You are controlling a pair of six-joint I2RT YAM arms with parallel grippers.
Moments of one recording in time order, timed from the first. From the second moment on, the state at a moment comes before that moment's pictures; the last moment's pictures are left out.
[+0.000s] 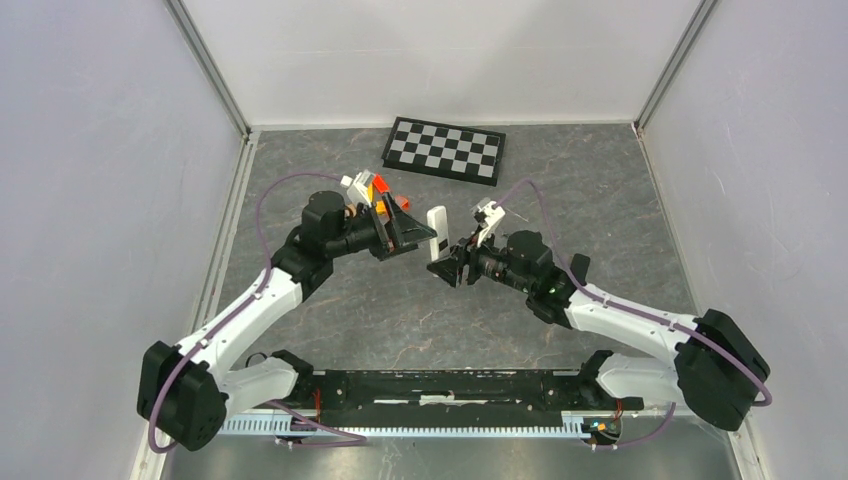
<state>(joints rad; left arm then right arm) -0.49 1.10 0.75 0.05 0.57 -0.99 0.81 1.18 0.56 0.48 -0.22 0.46</state>
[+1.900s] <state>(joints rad) -0.39 1.16 0.68 0.05 0.74 -0.80 0.83 0.89 0.49 0.31 0.03 0.45</state>
